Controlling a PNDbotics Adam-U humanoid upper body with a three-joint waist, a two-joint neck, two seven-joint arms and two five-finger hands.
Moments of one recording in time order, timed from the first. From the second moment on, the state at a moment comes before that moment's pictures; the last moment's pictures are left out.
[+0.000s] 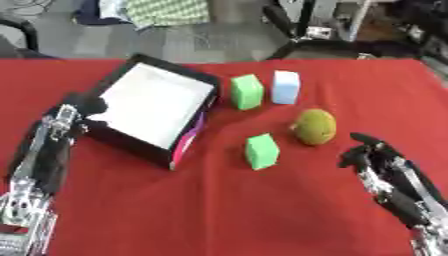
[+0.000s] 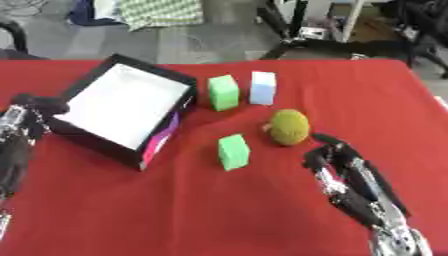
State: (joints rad) left arm -0.15 0.20 -0.13 -1.87 0.01 0.14 -0.05; right arm 0.18 -0.10 -0.07 -1.92 0.07 -0.18 0.33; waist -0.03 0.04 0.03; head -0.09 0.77
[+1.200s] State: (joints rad) left arm -0.15 0.20 -0.14 -1.87 0.01 0.14 -0.06; right arm -0.13 -0.65 0.00 -1.62 0.10 -0.40 0.27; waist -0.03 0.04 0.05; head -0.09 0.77
